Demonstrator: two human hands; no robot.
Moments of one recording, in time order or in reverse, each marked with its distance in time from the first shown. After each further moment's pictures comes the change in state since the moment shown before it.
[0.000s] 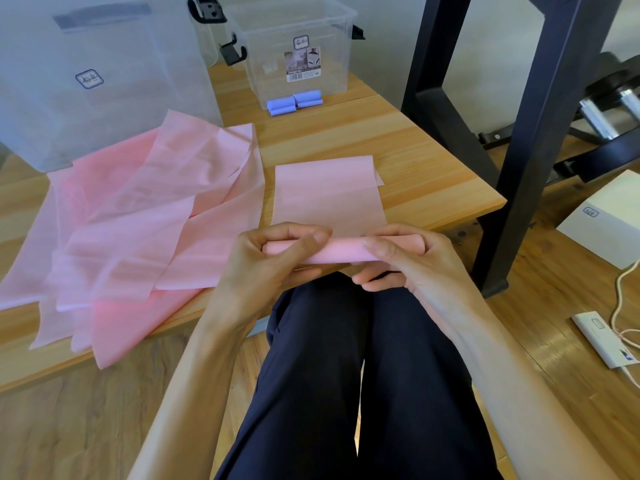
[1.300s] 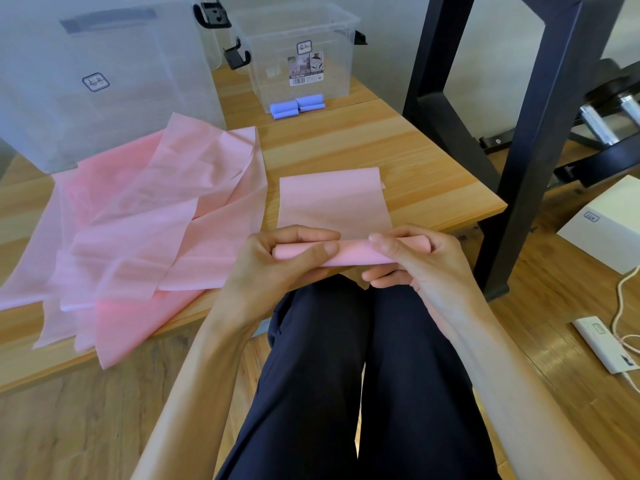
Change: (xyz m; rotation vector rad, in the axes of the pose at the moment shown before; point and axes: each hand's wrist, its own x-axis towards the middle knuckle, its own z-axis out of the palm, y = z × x) left_hand -0.001 0.002 0.003 -0.002 -0.051 0.002; right_hand 0.001 -0.001 0.000 0.017 0.117 -0.018
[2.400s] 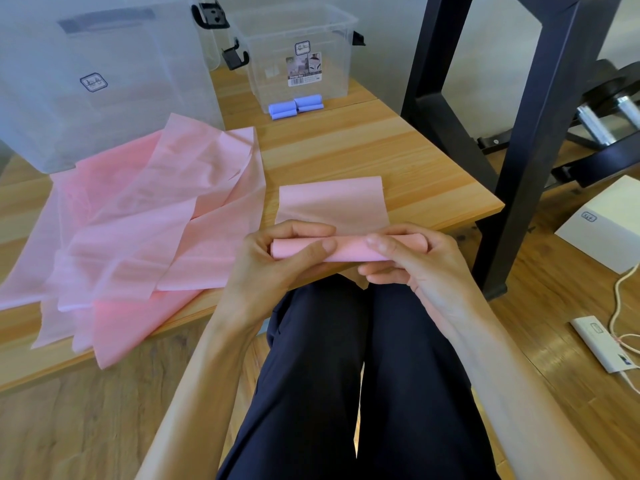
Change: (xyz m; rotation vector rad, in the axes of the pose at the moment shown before) left_hand 0.000 -0.003 0.003 -0.063 0.035 0.066; right_hand 0.002 0.000 -0.001 0.036 -0.018 0.023
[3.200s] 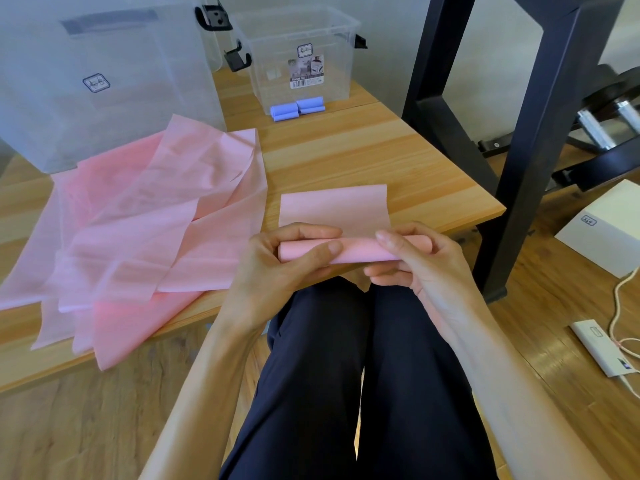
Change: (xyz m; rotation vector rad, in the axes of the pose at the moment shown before) left_hand 0.002 -0.002 -0.001 0.039 -0.023 0.003; right_hand 0.001 0.004 -0.001 0.030 0.059 -0.009
